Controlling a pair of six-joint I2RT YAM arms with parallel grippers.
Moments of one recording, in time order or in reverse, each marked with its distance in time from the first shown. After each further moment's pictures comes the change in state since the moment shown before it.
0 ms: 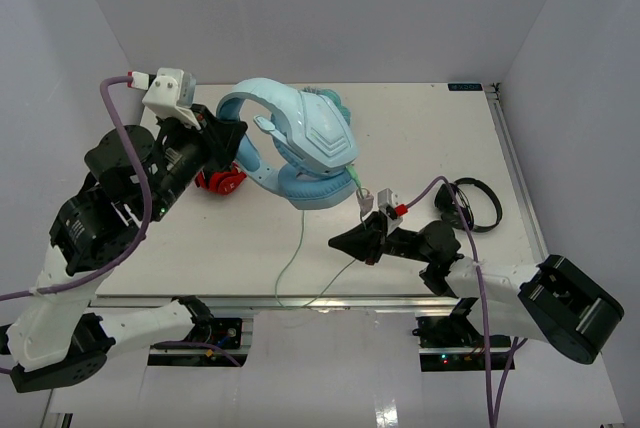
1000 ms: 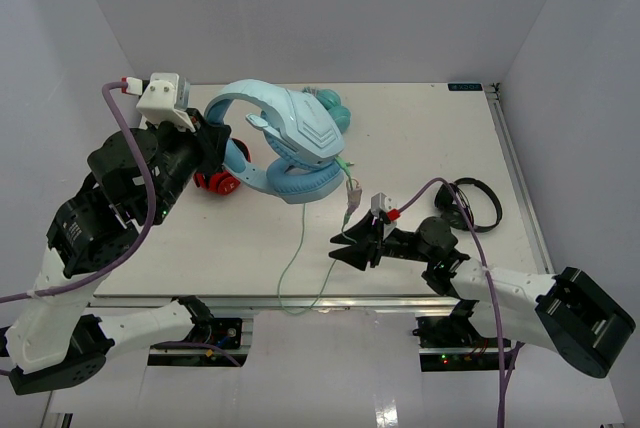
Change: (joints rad) left arm 0.000 -0.010 -0.006 -0.073 -0.139 0.015; right arm 0.010 -0.097 0.029 -0.260 -0.017 -0.132
